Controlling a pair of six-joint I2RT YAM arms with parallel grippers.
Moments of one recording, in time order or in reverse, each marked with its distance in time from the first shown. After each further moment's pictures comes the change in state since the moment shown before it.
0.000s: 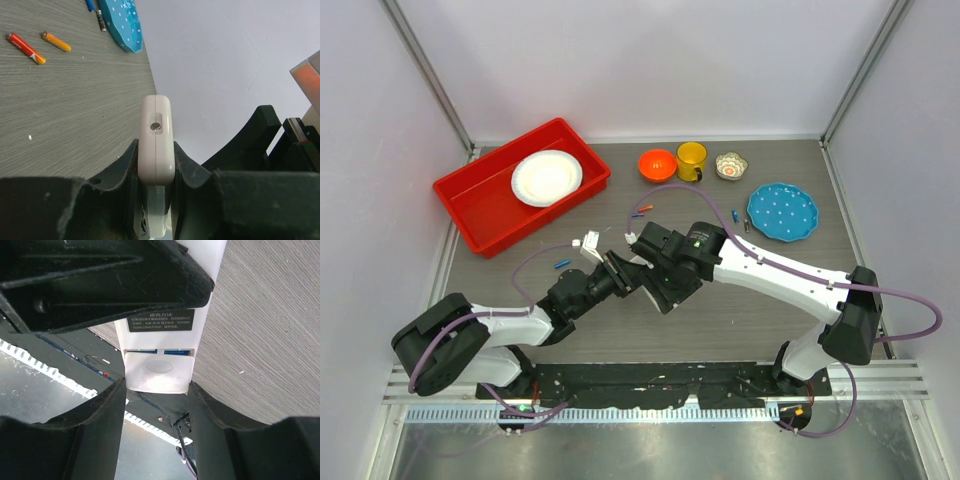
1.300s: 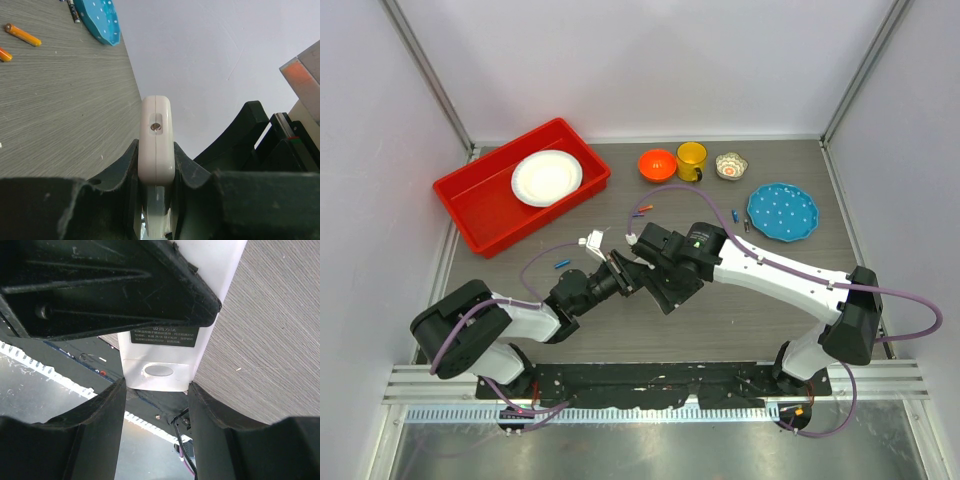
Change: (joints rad) left arm 0.008 0.132 -0.002 0.216 0.097 -0.049; right arm -0.006 0.000 0.000 -0.010 0.013 -0.002
